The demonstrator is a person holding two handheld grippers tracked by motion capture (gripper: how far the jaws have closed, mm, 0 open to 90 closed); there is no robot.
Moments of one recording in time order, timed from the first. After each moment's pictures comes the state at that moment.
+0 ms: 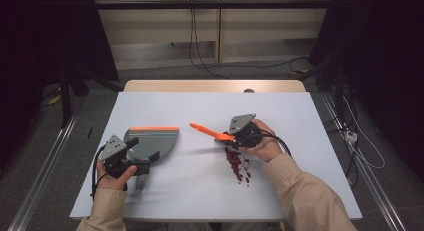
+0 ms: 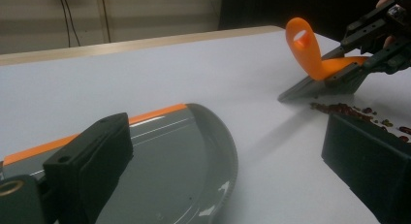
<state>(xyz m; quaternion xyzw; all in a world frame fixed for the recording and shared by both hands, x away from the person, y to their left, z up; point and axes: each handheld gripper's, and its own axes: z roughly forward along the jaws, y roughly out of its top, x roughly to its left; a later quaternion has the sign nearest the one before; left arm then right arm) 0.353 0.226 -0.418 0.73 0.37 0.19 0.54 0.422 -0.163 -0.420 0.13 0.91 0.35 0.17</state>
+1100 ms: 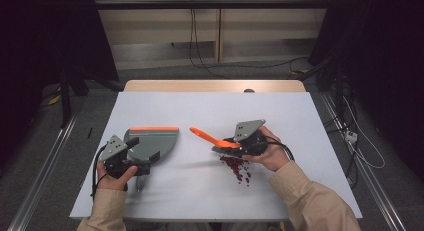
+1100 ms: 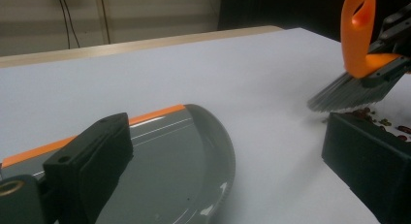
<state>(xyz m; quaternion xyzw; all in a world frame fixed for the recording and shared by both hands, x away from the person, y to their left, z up) 0.352 0.225 -0.417 0.73 0.37 0.19 0.54 0.390 -0.170 -0.405 0.12 0.90 0.40 0.15</state>
